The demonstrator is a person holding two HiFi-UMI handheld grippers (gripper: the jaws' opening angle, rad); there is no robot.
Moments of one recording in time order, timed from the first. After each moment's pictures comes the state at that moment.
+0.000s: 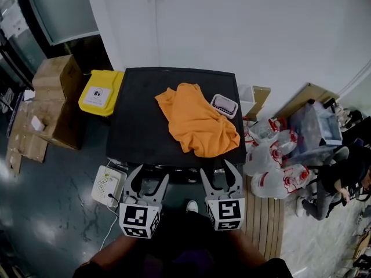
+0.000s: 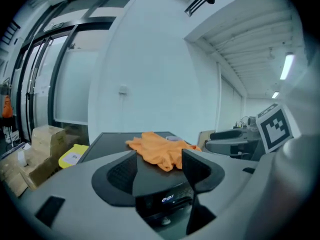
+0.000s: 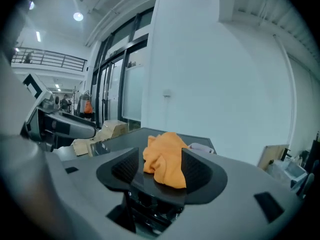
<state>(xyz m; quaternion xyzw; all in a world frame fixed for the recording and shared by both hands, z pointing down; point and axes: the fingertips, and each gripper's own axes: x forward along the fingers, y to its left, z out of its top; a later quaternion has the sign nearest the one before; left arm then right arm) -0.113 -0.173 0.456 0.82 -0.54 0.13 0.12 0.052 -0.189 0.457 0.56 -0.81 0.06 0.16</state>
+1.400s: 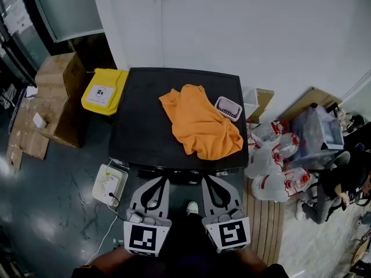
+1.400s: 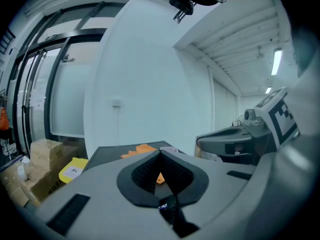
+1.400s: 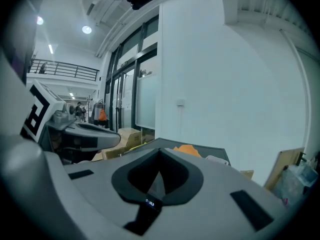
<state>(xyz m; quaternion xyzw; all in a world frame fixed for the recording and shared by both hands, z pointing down) -0.091 -0.145 0.400 0.83 -0.53 0.13 0.09 0.006 -0.149 0.393 0.49 -0.86 0.05 0.14</state>
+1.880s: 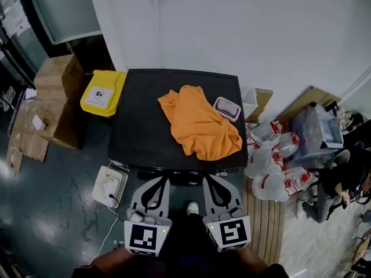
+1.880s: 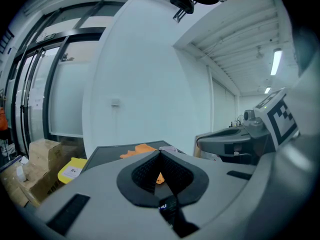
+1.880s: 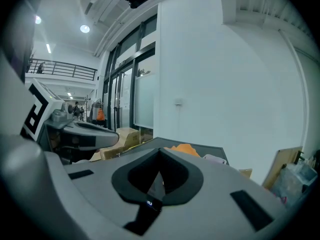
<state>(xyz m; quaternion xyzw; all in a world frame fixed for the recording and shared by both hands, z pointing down) -0.088 -0.150 0.402 0.84 -0.52 0.13 0.09 0.012 -0.154 0.396 0.50 -0.85 0.06 0.14</state>
